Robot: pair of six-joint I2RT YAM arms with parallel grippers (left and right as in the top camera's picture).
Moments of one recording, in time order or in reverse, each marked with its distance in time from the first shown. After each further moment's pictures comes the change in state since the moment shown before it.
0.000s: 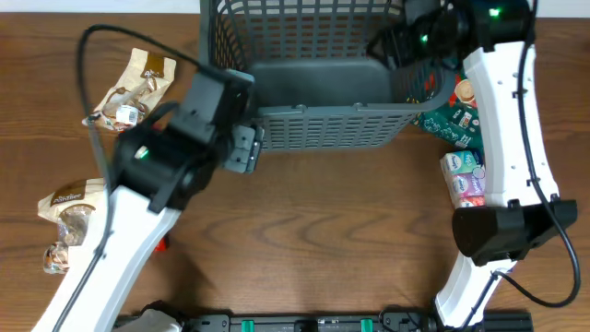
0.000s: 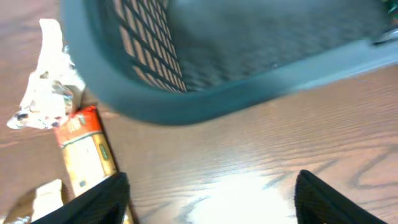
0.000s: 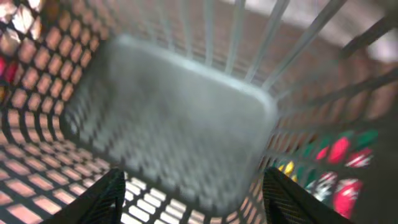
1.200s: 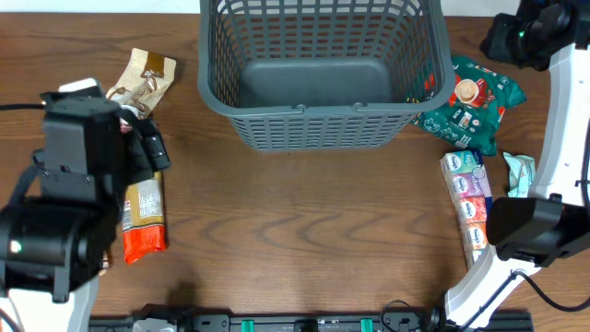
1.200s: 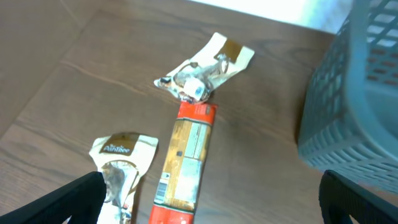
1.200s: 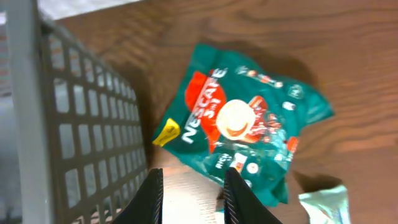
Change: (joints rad) left arm 0.356 -0.239 0.000 -0.079 -0.195 -0.172; right arm -0.336 0.005 -0.008 -0.068 0.139 0.219
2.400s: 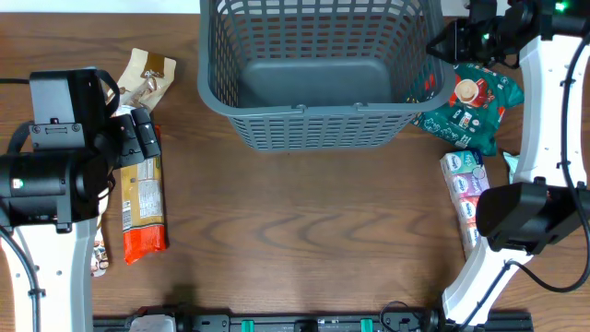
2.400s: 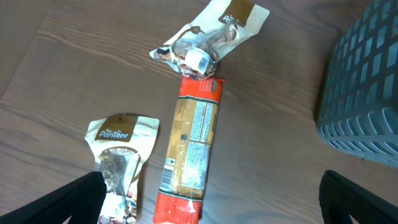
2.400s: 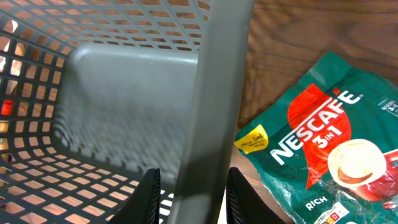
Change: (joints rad) left arm 0.162 0.127 0.000 -0.002 0.152 0.117; right arm 0.076 0.063 -0.011 0.005 -0.294 -0.170
